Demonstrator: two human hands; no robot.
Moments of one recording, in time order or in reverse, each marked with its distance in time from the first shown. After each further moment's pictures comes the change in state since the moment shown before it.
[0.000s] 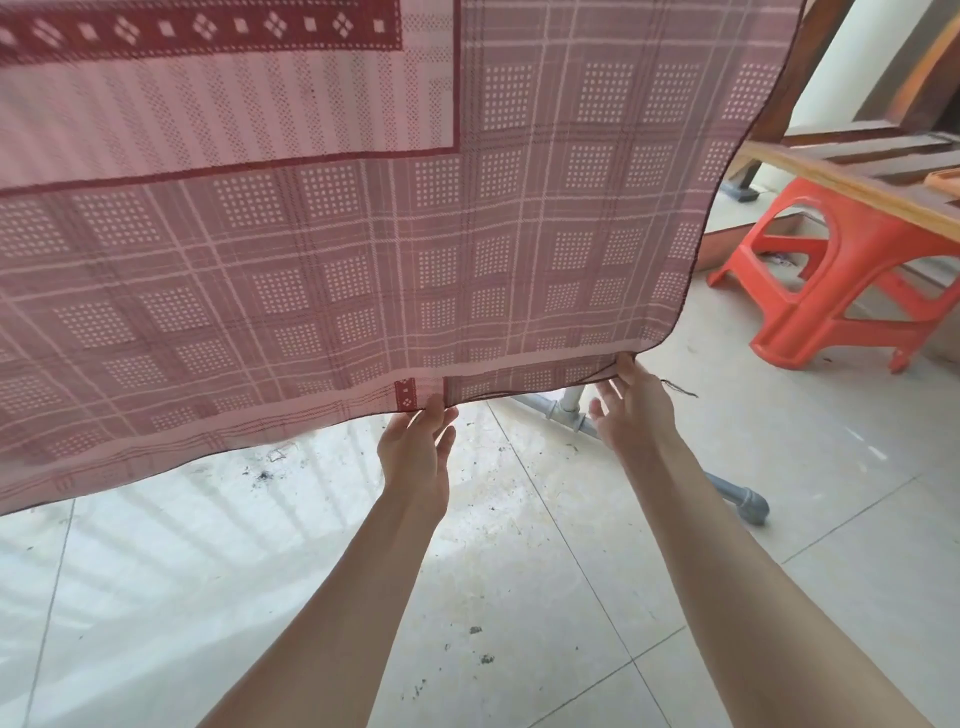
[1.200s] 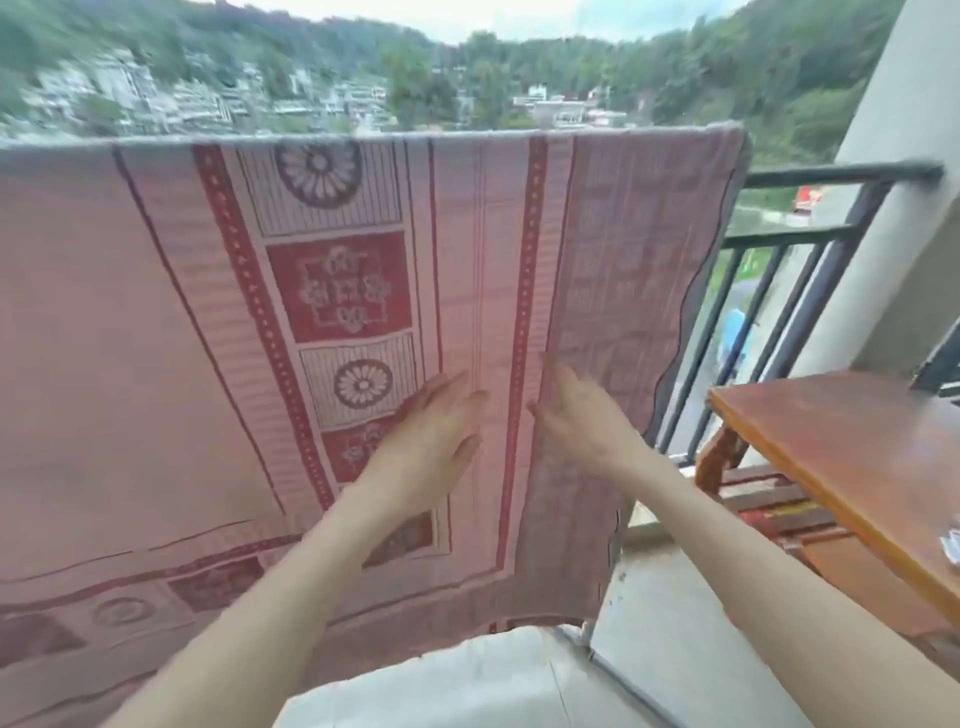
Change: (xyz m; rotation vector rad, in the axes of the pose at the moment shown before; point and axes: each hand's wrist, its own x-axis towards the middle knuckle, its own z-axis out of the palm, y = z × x) left_hand -0.458 0.637 0.282 1.763 -0.227 1.125; right_hand -0.470 -0.538 0.423 -1.508 -0.563 -0.894
